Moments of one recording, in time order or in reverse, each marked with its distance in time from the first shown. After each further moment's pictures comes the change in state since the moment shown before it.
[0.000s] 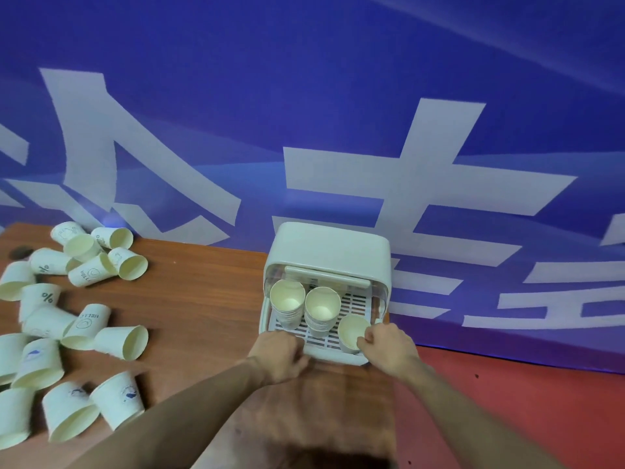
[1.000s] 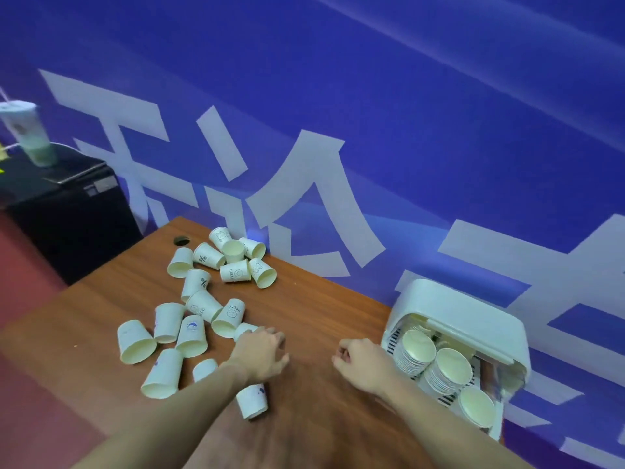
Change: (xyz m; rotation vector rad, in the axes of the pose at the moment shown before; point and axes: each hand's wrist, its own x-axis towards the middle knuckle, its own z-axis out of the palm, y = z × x) left_hand -0.189 -0.221 -0.025 -0.077 0.183 -0.395; right_hand -0.033 -0.289 0.037 -0.136 0.025 -0.519
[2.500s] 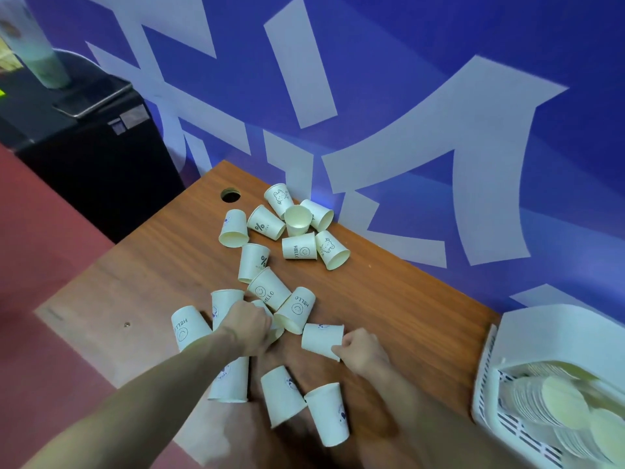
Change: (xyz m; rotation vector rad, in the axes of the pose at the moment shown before) left_hand 0.049 -0.215 0.029 0.333 -0.242 0.018; right_hand 0.180 -0.124 0.111 0.250 -0.335 0.456
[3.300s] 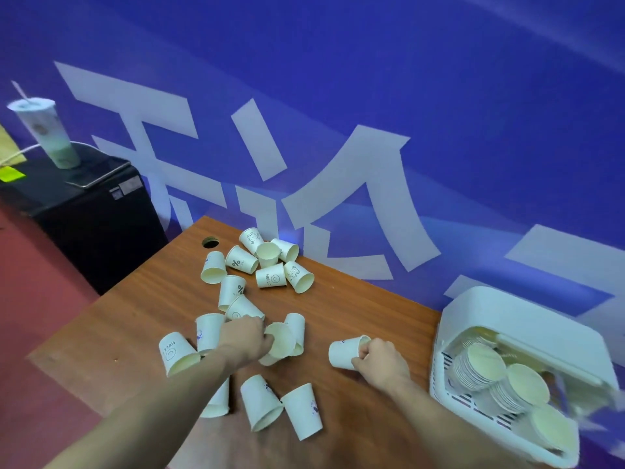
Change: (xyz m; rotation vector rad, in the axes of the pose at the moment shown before) left_hand -0.044 0.055 -0.062 -0.433 0.117 -0.326; right_hand -0.093 0.083 -0.052 -0.054 0.330 -0.114
